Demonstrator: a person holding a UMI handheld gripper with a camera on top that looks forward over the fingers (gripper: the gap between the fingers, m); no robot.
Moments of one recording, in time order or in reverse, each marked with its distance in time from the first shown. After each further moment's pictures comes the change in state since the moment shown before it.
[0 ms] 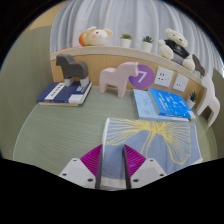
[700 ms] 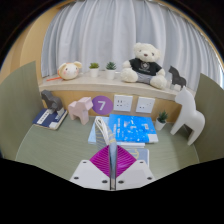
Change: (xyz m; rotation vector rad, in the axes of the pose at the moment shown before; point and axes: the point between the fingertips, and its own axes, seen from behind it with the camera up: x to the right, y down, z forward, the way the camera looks) arm 0.186 -0.090 -0.088 0.138 -0.016 0.015
